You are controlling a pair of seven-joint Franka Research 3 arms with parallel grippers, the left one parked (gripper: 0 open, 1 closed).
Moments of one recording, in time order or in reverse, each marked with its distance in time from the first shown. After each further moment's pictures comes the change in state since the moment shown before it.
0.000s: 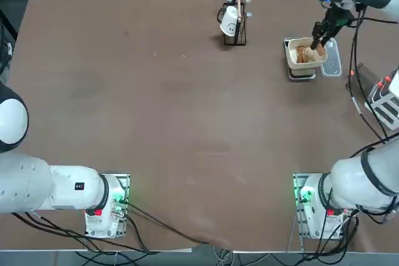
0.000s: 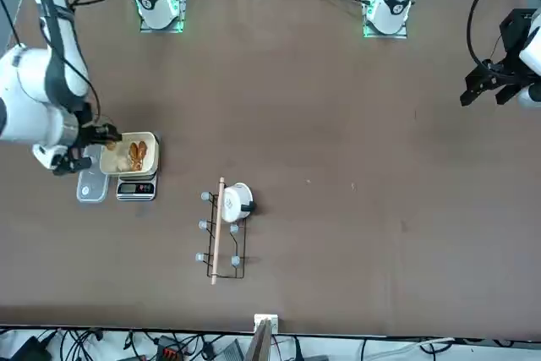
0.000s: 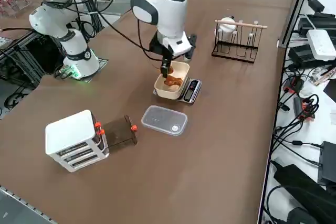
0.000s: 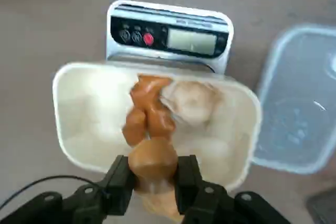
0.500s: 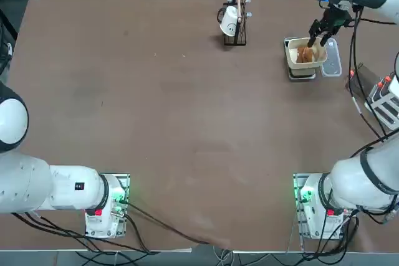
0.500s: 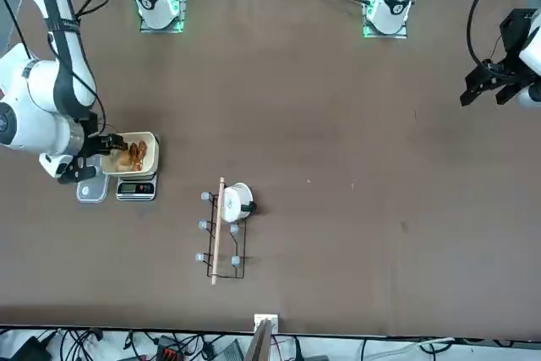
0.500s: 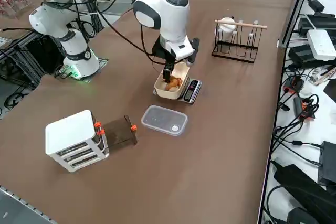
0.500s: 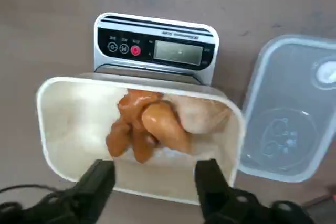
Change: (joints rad) arm -0.001 0.017 -0.024 0.020 -0.018 0.016 -0.028
